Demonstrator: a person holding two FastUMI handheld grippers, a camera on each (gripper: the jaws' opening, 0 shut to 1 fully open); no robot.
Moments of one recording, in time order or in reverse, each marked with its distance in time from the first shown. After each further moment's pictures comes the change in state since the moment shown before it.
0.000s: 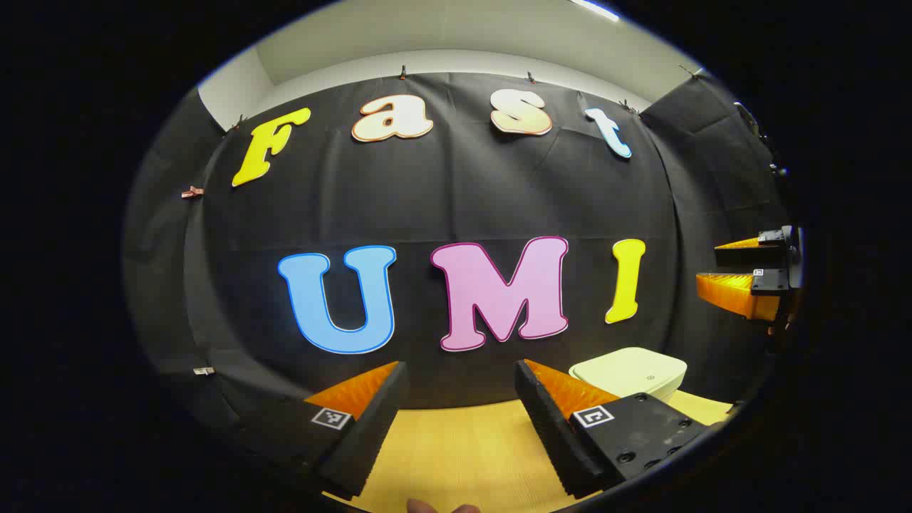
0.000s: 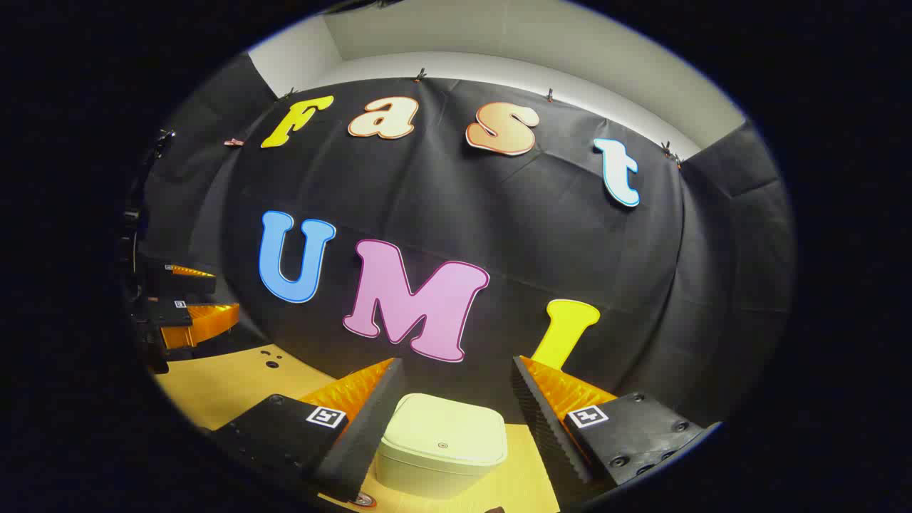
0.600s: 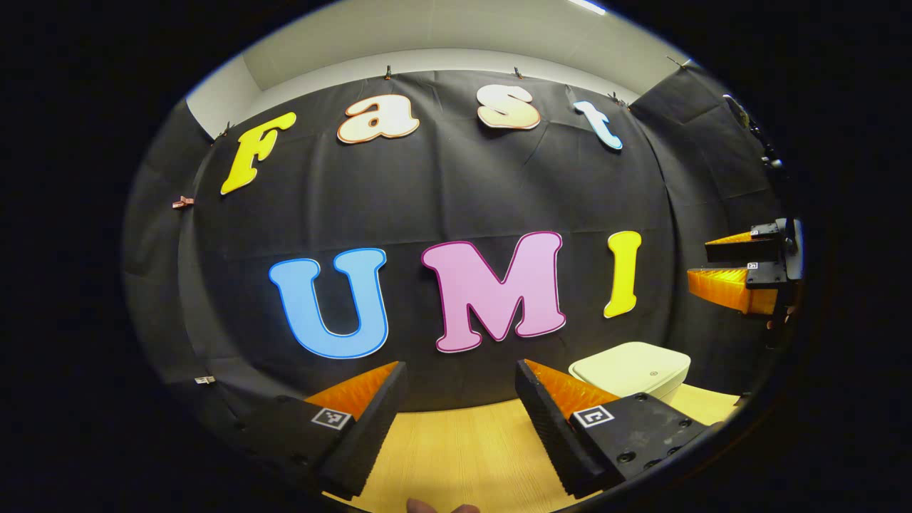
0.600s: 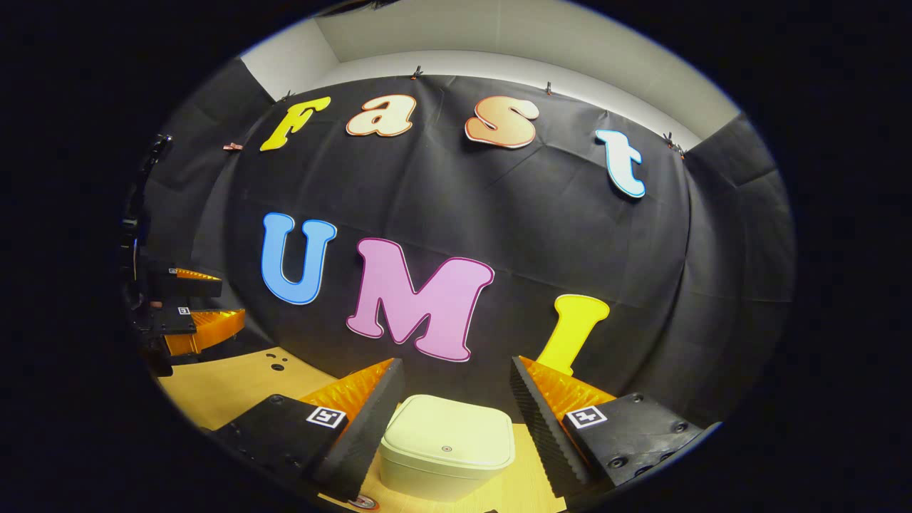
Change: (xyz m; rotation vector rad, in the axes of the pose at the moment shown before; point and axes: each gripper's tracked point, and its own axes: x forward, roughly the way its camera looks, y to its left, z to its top) left arm 0.013 -0.010 -0.003 0.033 0.010 -0.018; right arm 0.016 -0.005 -0.007 0.027 0.015 0.023
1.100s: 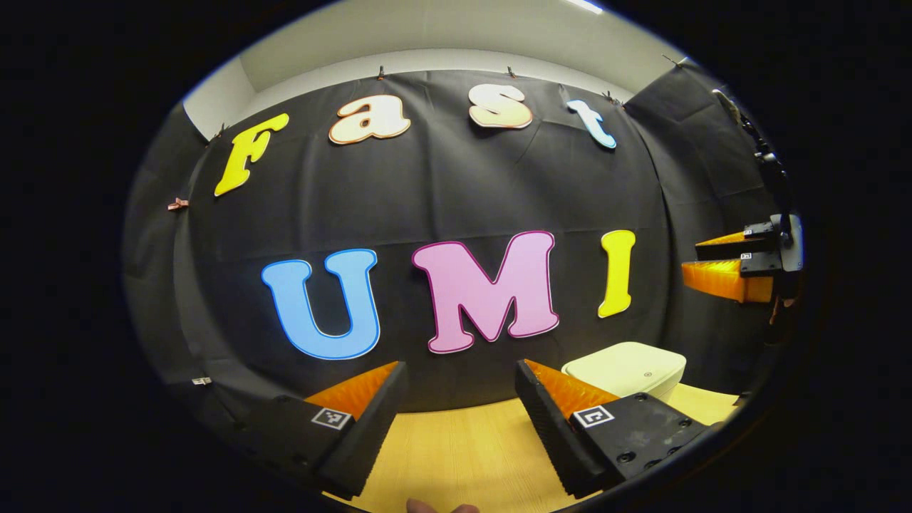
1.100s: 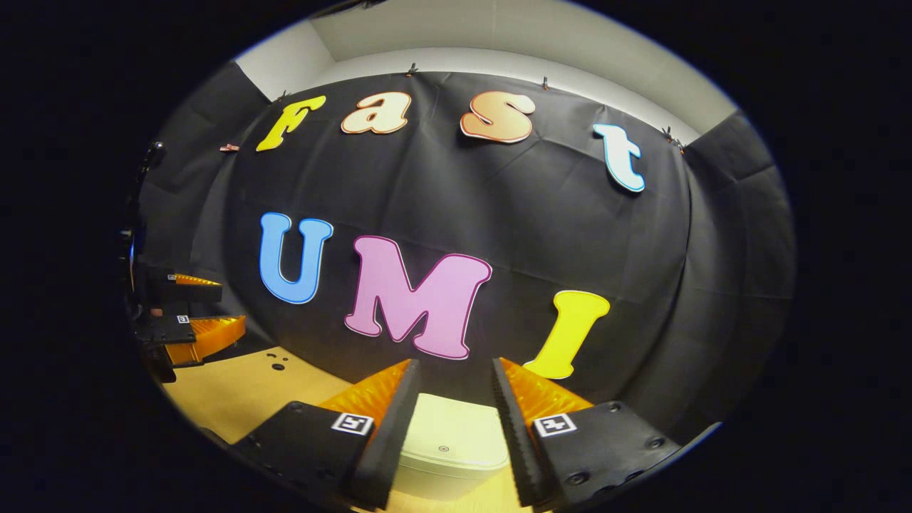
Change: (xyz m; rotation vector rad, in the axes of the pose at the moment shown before) left arm 0.001 -0.010 0.000 0.007 0.000 -0.017; right arm 0.007 -0.008 -0.005 0.016 0.030 -0.006
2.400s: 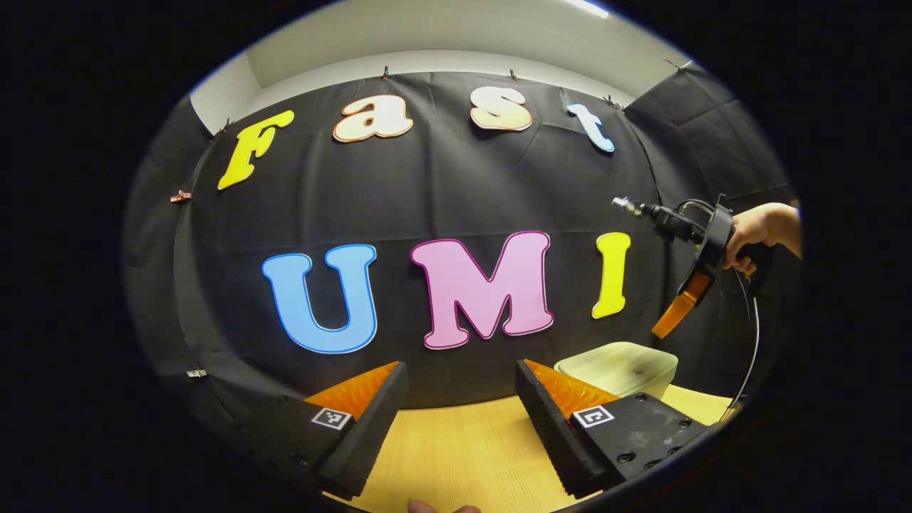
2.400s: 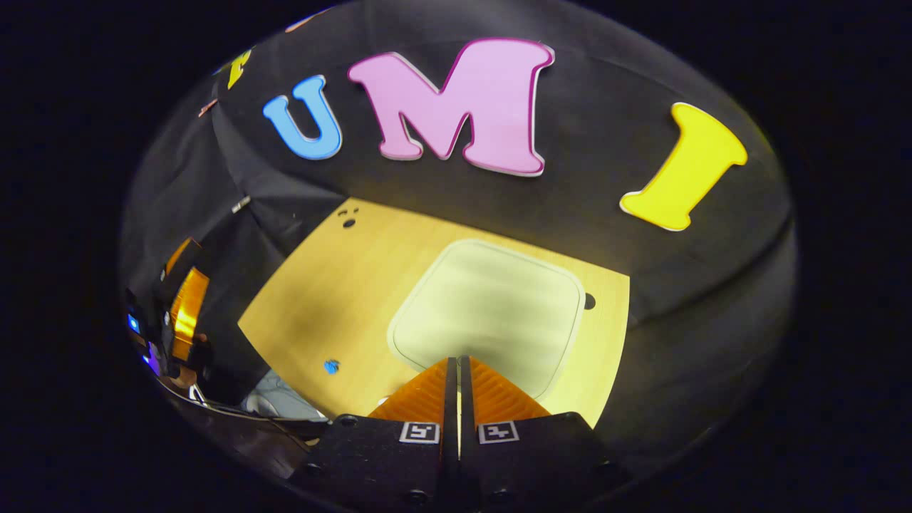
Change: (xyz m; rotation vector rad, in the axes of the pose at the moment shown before) left arm -0.013 -0.007 -0.012 -0.032 -0.002 -0.014; right arm 0.051 0.007 -0.143 0.089 0.984 0.469
